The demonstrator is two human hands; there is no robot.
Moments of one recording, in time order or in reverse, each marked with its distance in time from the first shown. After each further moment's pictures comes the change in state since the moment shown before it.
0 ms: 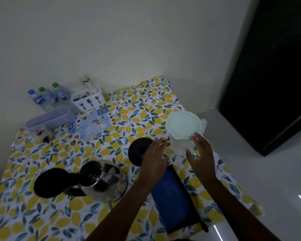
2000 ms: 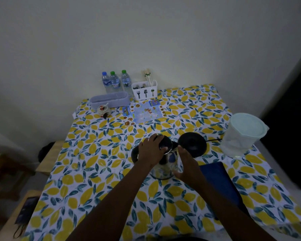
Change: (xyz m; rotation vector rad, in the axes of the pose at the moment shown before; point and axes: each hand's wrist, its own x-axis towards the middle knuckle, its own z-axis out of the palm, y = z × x) left_hand -0.124 -0.146 -0.167 0.213 -0.120 -0.401; right_hand -0.114 -0.165 0.159 -0.135 -0.698 -0.214
